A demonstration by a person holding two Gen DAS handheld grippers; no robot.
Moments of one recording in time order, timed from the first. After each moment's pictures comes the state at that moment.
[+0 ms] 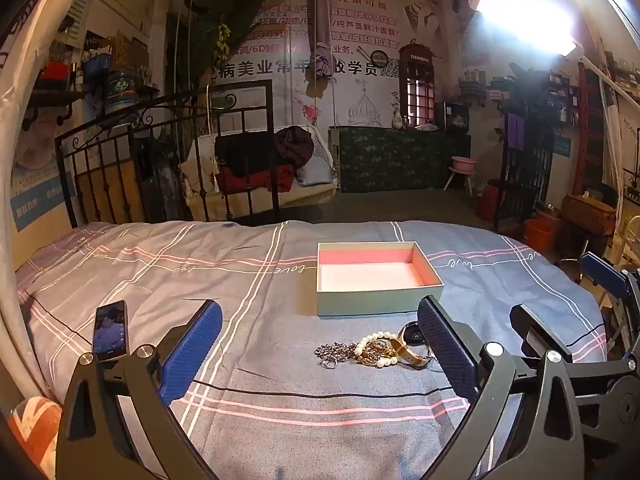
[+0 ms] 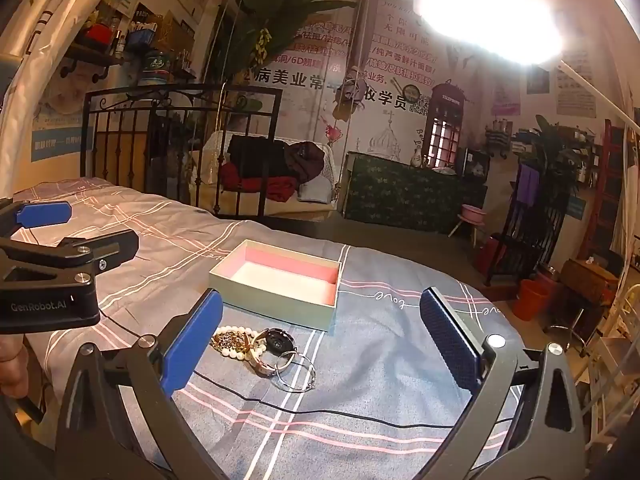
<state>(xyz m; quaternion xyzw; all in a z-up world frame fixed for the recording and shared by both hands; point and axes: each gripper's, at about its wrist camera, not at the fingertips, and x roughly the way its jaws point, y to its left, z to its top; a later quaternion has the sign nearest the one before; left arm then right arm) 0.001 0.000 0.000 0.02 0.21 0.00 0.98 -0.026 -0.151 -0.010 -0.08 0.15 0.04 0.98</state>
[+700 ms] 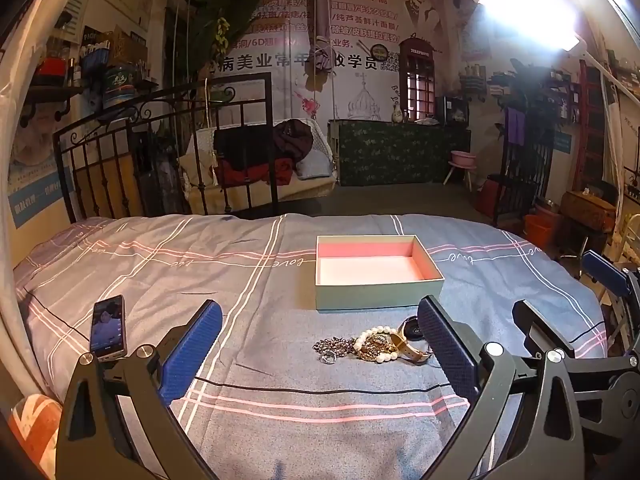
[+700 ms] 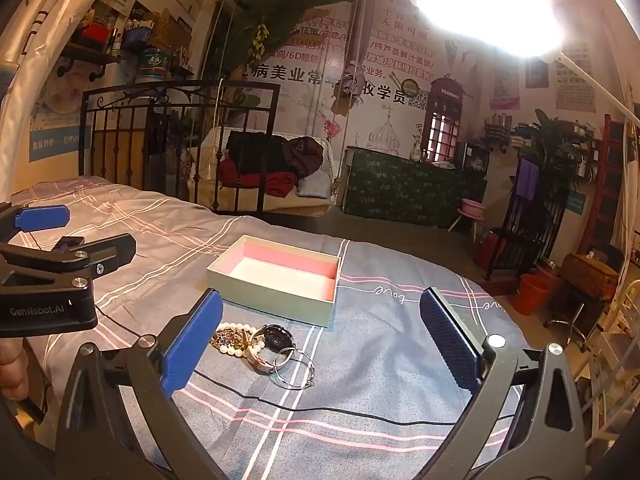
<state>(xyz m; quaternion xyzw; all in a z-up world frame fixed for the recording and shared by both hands) 0.006 -0.003 -0.010 0.02 0.22 0.00 0.98 -0.025 -0.156 -0.015 -0.07 0.15 0.04 0.99</state>
